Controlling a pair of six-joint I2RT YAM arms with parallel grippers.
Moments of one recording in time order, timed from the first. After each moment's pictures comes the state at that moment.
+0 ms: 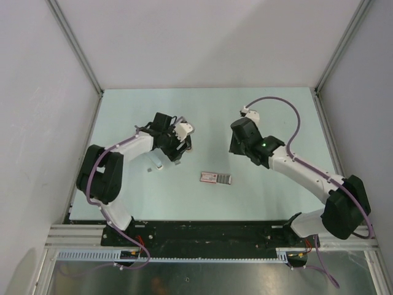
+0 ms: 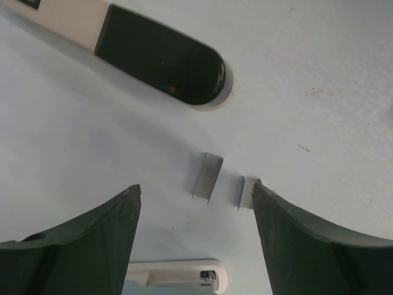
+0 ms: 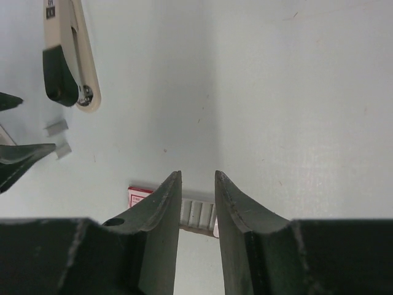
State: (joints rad) left arm -0.37 1.71 1.07 -0.38 0.26 0.52; right arm 0.70 1.40 1.09 -0.47 0.35 0.65
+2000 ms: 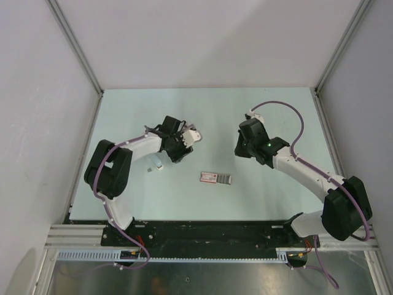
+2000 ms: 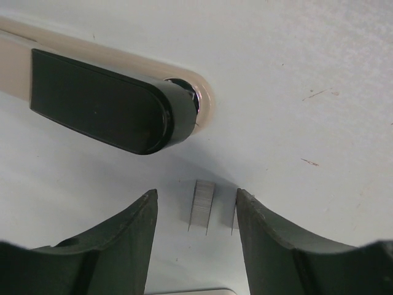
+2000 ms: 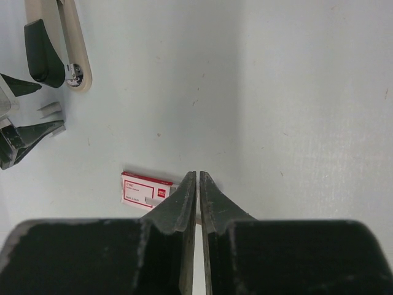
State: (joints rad) left arm -0.44 1.80 1.10 -0.36 0.19 0.66; right arm 0.59 1.37 1.01 -0.43 0.17 0.63
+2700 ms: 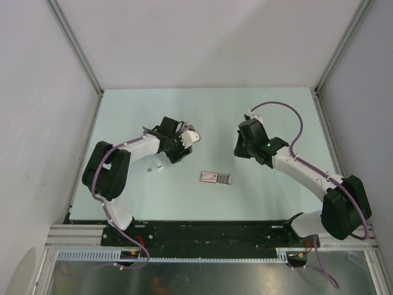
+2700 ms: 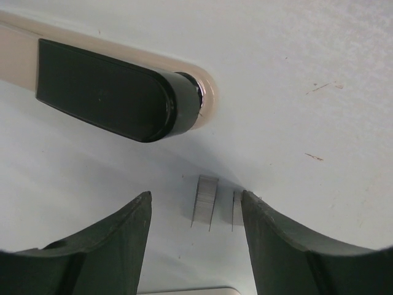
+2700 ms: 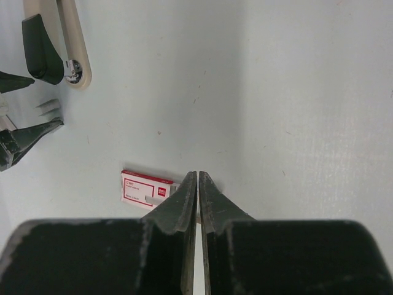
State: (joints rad) left arm -0.43 1.79 1.07 -0.34 0.19 0.68; right arm 0.59 1.38 1.01 -0.43 0.16 0.63
